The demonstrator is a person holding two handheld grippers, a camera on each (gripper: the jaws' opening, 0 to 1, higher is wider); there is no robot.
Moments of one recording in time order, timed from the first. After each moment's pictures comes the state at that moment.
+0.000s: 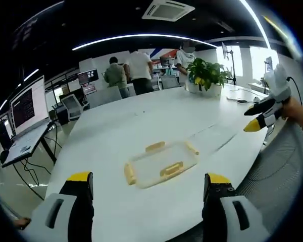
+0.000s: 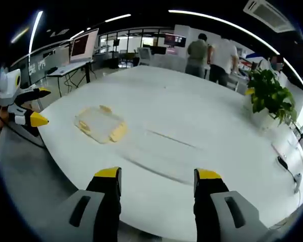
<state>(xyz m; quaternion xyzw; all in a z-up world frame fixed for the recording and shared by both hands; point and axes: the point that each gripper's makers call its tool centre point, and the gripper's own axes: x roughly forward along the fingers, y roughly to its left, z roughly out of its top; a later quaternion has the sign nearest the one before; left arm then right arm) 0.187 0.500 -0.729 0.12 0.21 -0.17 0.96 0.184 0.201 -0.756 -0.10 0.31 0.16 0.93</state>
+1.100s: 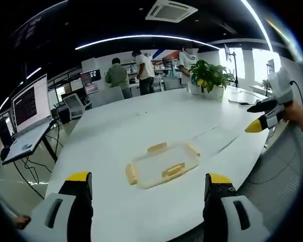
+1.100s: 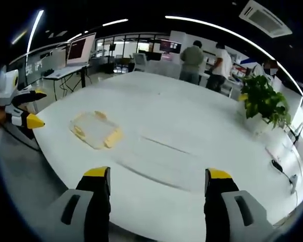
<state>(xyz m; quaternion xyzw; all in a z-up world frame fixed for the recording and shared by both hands) 0.188 0.504 -0.728 0.11 0.20 -0.16 0.96 0.189 0.195 -0.746 -0.11 0.28 0.13 0.94</state>
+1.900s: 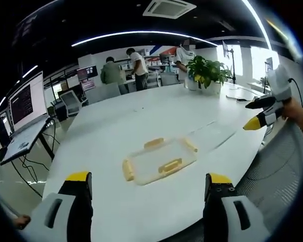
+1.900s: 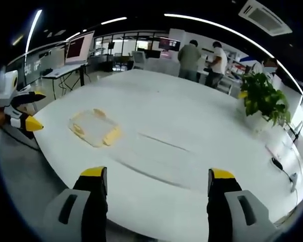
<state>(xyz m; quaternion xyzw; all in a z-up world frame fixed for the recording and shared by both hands) 0.188 0.502 -0.735 0.12 0.22 -0.17 0.95 0.191 0.194 -0.748 -0.11 0.29 0.13 0.94</state>
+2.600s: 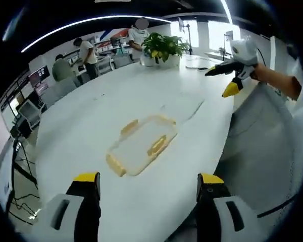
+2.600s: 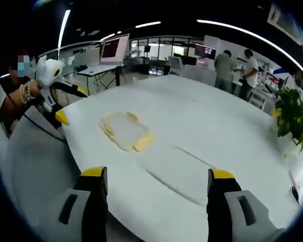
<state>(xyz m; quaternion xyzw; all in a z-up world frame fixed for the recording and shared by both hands) 0.206 0.517 -0.756 0.31 0.30 -0.36 0.82 0.192 0.242 -0.745 -0.13 0.28 0.32 0.89</state>
